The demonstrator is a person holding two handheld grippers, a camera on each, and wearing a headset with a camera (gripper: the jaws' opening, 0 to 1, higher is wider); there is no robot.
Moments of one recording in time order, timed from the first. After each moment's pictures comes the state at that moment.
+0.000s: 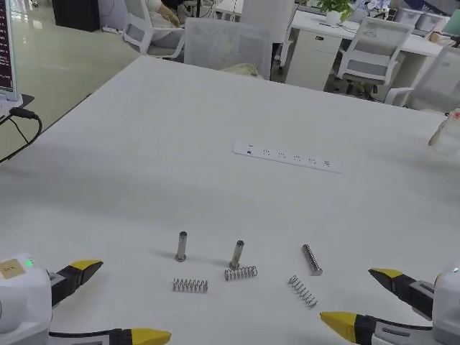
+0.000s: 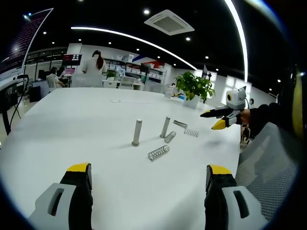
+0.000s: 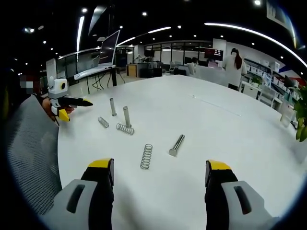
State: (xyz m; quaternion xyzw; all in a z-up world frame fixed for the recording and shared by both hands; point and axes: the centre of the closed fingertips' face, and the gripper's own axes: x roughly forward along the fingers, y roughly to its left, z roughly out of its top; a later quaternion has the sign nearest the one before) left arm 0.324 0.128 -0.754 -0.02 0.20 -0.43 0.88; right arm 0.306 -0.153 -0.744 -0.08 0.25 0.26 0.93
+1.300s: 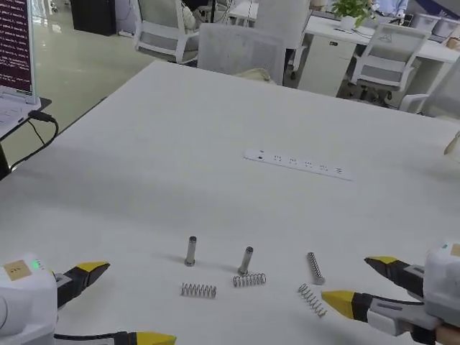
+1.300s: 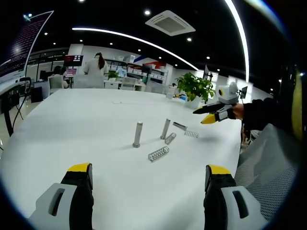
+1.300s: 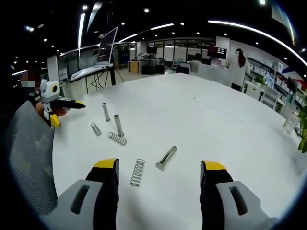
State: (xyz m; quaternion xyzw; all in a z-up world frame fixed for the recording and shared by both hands) left arm 0.321 0.131 -0.748 -0.02 0.19 -0.42 0.89; right arm 0.344 -0.150 -0.735 -0.09 0.27 0.26 0.92
